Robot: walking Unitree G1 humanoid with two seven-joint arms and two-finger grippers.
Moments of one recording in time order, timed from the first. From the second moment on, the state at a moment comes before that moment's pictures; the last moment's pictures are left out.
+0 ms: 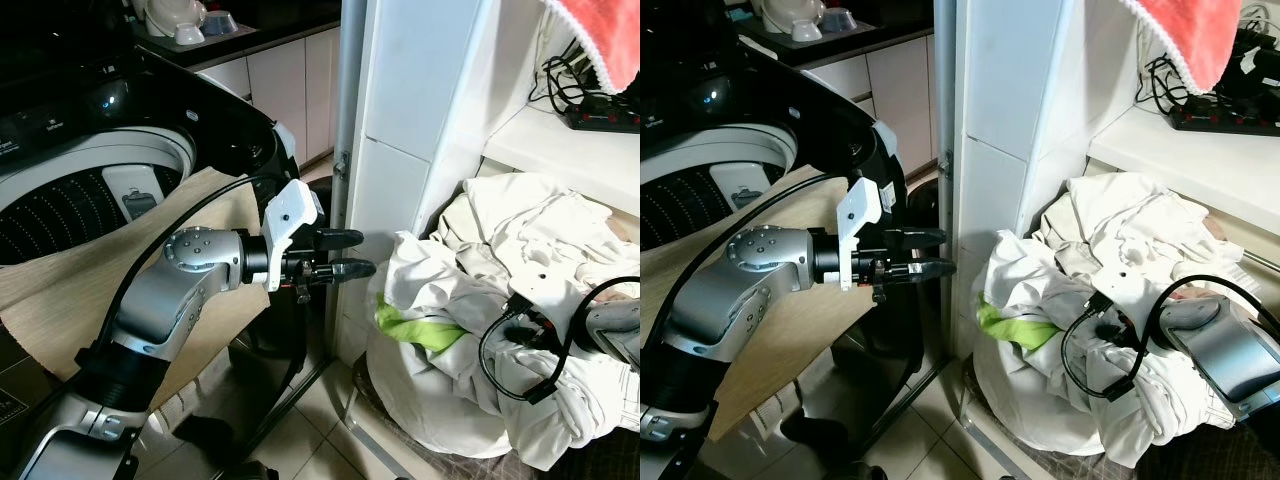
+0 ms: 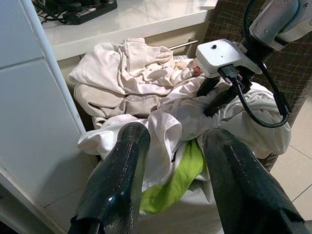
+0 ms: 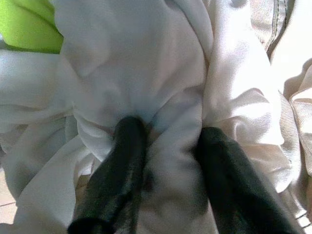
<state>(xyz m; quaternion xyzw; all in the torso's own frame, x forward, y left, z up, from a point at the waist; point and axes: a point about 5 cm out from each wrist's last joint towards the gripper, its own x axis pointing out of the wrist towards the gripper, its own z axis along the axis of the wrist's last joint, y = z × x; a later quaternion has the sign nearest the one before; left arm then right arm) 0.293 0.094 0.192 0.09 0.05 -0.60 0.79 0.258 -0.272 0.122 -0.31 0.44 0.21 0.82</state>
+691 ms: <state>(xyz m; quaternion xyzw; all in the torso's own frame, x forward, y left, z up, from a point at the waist) 0.293 0.094 0.192 0.09 0.05 -0.59 0.80 0.261 -0.273 0.128 -0.29 0.43 0.22 0.82</state>
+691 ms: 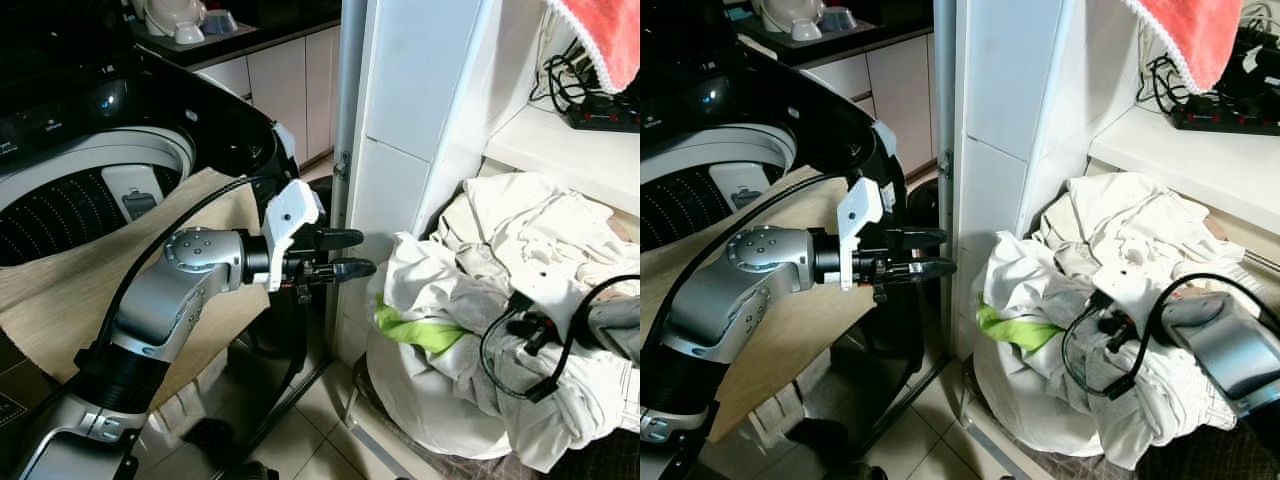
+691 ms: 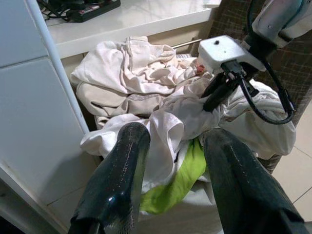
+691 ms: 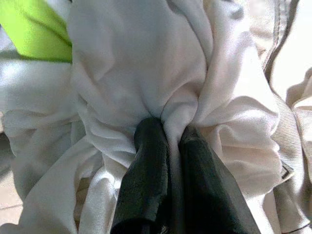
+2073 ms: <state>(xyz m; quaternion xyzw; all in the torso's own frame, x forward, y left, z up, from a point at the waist) 0.303 0.024 0.226 -0.04 -0.06 -0.49 0.87 0.295 -0.172 0.289 0.11 0.03 0.41 0.90</state>
